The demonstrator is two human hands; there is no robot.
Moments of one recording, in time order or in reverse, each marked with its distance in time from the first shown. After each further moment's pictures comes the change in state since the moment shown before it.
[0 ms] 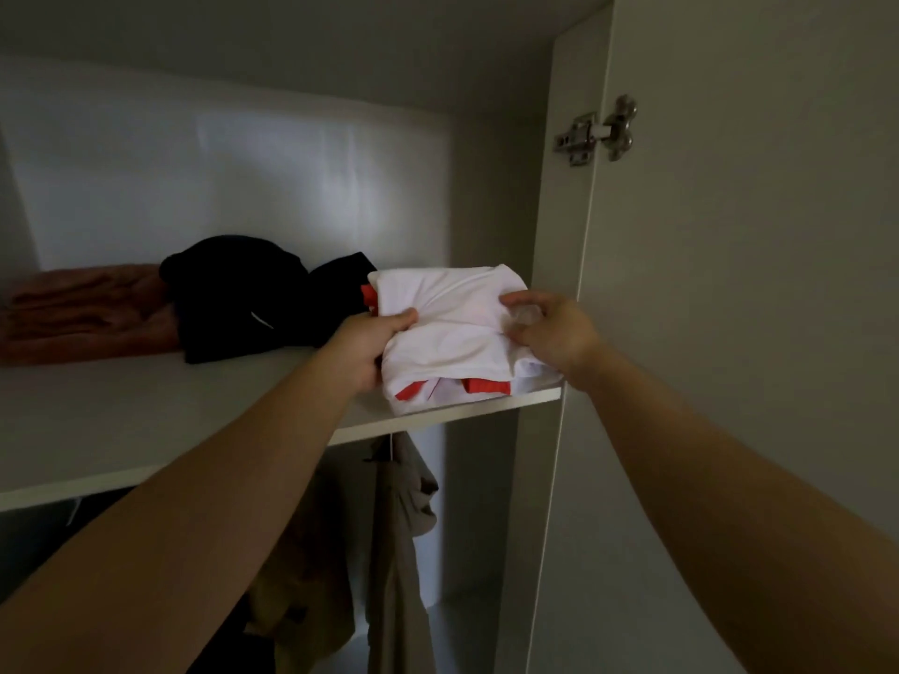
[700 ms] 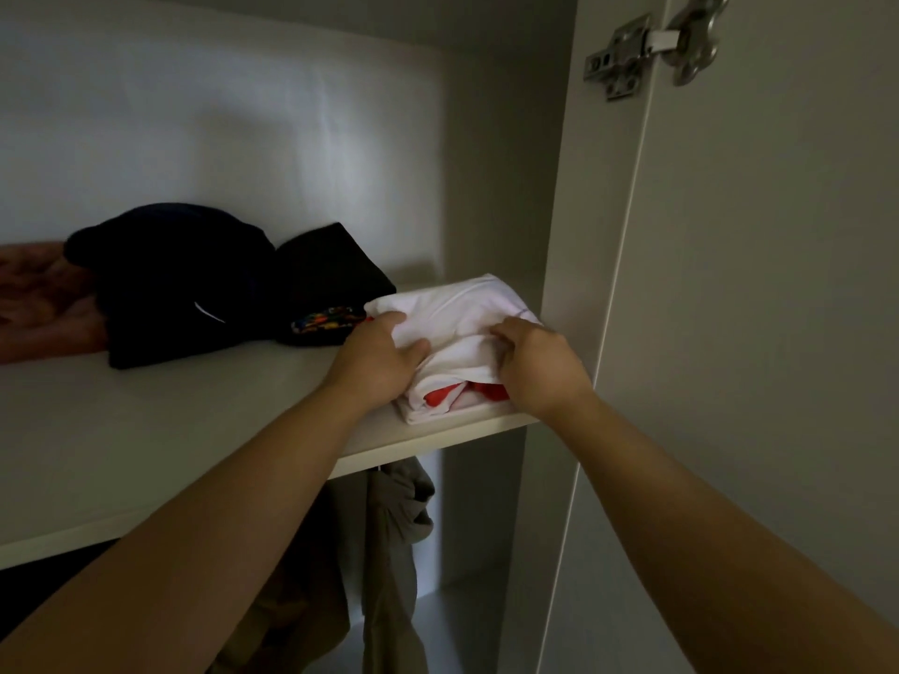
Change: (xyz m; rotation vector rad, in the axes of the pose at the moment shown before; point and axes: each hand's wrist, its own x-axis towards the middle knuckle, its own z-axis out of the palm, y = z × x) left_hand 0.088 -0.051 0.010 0.991 0.106 0.392; right_hand 0.039 0.056 0.060 -0.633 -0.046 -0.089
